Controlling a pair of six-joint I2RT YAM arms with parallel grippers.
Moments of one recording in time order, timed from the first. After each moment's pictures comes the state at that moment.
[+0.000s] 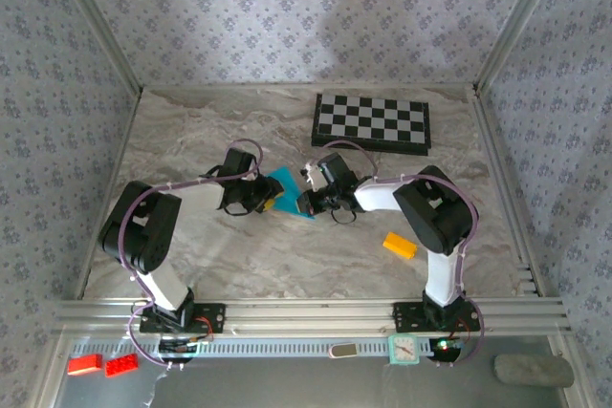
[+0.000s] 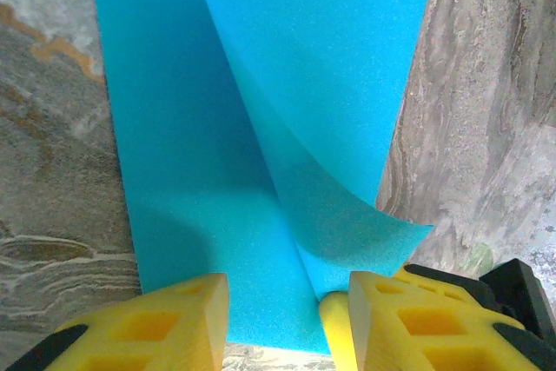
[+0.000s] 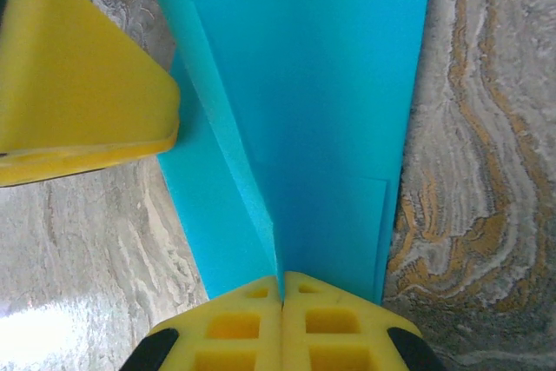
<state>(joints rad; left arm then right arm) -0.44 1.68 0.81 -0.08 0.43 -1.08 0.66 1.91 0.96 0.09 -0.47 0.33</state>
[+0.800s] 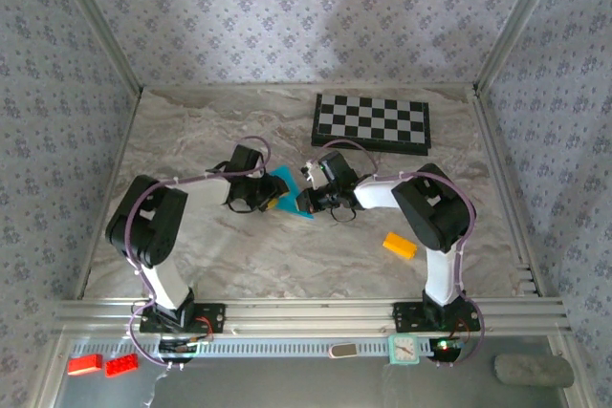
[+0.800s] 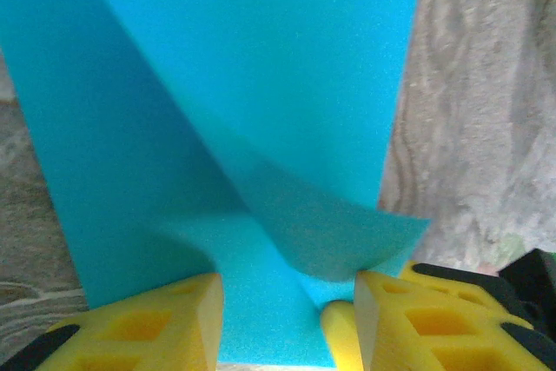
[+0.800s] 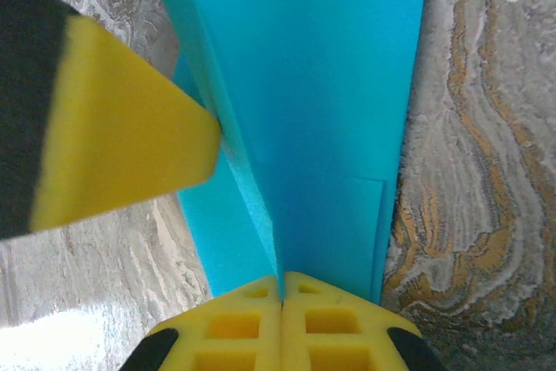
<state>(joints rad) -0.47 1.74 0.88 -0.15 0.41 -1.01 0.64 1.93 0.98 0.09 -0.51 0.37</state>
